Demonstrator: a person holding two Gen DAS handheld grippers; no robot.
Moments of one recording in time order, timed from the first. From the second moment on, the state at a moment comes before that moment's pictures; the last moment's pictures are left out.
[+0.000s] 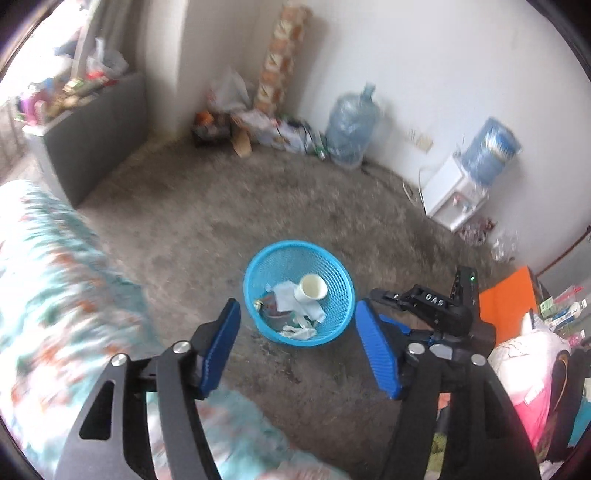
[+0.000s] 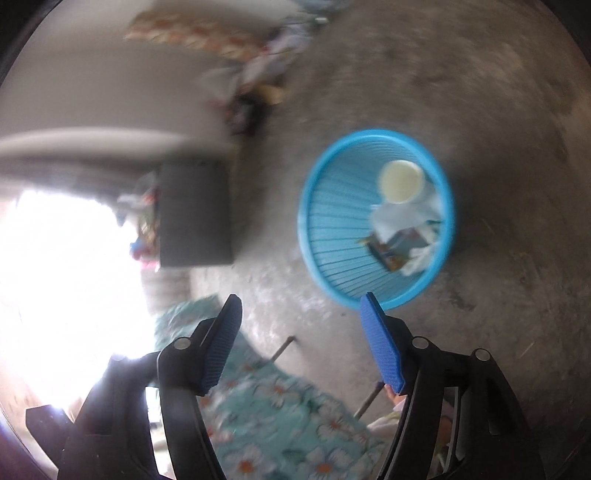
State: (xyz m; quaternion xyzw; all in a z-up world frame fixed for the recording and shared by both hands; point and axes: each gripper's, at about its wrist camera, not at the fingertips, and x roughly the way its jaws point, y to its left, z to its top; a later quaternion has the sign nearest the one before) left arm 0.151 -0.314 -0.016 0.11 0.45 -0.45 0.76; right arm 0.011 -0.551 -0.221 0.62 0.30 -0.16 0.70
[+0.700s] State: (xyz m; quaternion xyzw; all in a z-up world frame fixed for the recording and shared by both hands) left arm 0.088 0.021 0.014 -0.04 0.39 -0.28 0.88; right arm 0.119 -0.338 -0.039 0.30 0.35 0.11 0.88
